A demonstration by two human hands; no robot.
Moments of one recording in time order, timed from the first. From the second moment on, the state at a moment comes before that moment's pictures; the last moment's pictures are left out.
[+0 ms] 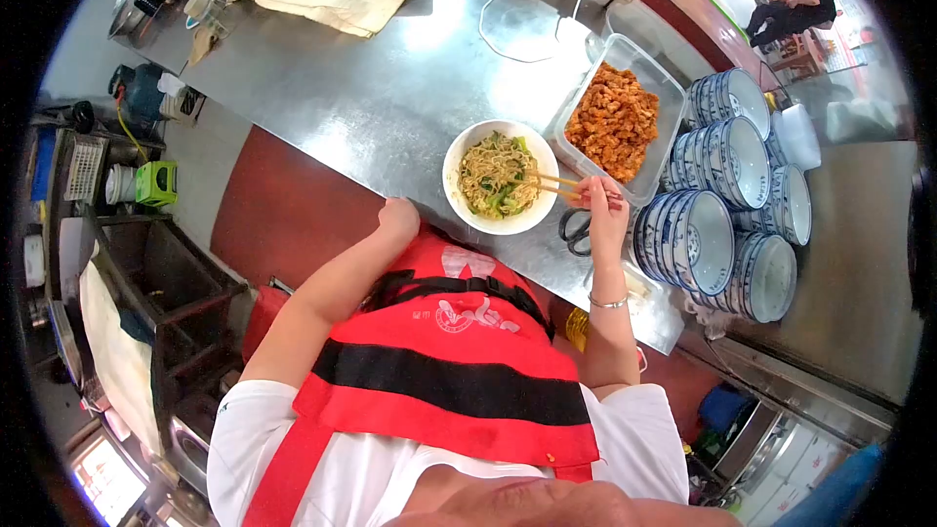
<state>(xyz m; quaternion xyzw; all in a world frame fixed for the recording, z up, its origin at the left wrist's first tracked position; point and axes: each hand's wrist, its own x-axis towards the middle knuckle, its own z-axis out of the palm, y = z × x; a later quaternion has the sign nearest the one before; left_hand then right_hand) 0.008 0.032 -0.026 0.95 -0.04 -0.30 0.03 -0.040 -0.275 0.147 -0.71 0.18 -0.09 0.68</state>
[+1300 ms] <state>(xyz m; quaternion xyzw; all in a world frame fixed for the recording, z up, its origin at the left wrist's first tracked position) 0.006 0.033 -0.015 0.96 -0.10 -0.27 0.04 -0.006 -0.211 0.089 -0.74 0.14 -0.11 0.65</state>
